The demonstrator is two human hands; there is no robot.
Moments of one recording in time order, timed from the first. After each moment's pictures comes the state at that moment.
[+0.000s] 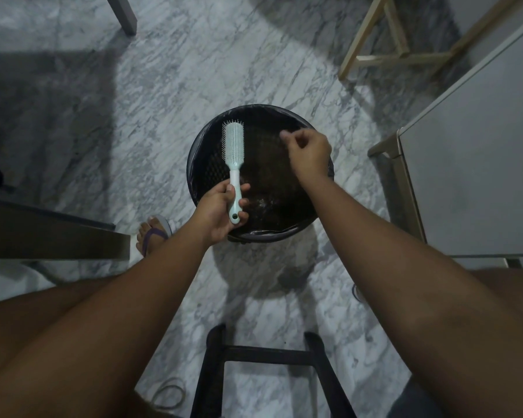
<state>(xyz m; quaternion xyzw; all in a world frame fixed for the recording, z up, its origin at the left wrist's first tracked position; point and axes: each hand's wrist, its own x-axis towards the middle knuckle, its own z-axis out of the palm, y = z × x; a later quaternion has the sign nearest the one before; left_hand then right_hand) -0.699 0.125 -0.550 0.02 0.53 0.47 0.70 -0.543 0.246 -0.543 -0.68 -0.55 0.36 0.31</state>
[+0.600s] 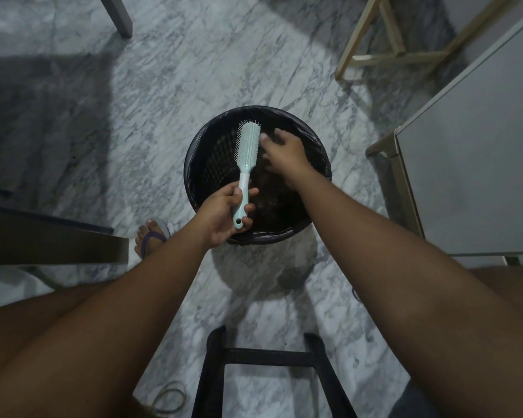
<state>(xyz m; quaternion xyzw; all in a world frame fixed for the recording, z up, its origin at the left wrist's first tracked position) -0.695 0.126 -0.545 0.06 0.51 0.43 0.74 -0.571 0.247 -0.536 -0.64 -0.46 0.56 0.25</state>
